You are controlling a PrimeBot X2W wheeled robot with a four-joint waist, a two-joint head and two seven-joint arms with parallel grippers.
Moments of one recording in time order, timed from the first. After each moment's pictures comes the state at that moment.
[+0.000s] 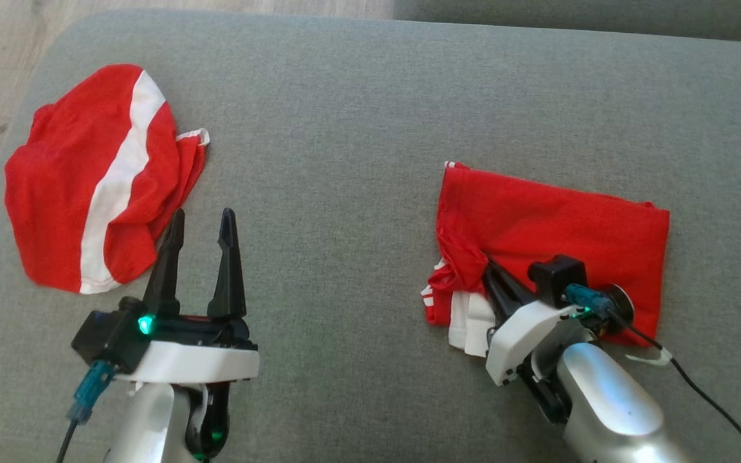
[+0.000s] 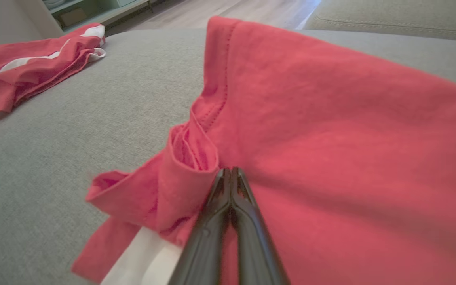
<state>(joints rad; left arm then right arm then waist) -0.17 0.05 -0.17 0.17 -0.35 -0.13 -0.26 -0.37 -0.06 0.42 0.69 0.21 0.12 -0.12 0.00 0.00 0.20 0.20</state>
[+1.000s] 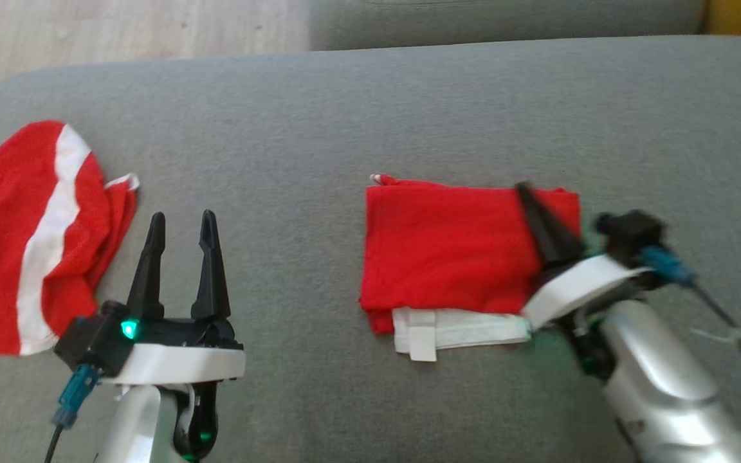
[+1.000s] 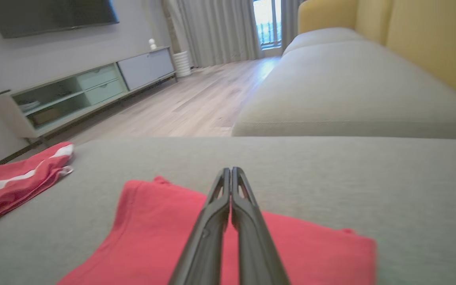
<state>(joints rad) -0.16 0.05 -0.12 0.18 -0.35 -0.13 -0.26 -0.44 -0.17 0.45 0.60 0.42 0.12 -0.25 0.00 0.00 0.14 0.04</state>
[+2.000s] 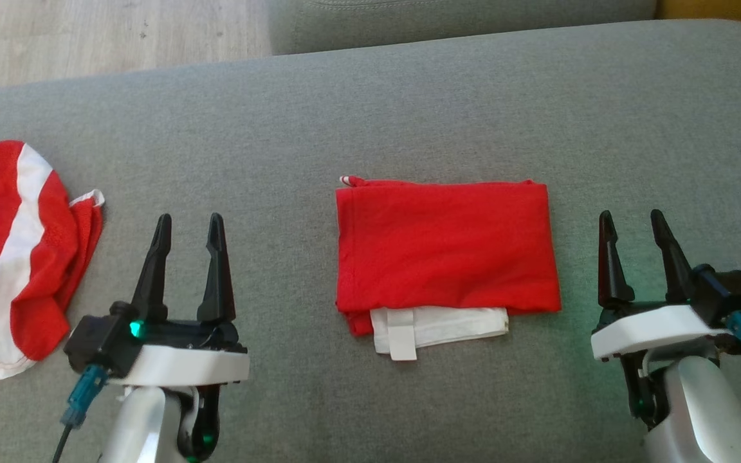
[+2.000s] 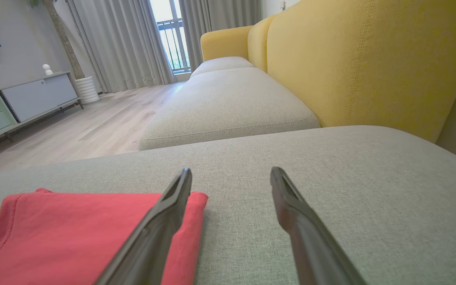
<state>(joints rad) -0.16 0.05 -0.13 0.19 -0.31 -0.13 -0.26 -0.19 -0.05 -0.02 0.38 0.14 0.12 -0.25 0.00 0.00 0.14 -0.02</state>
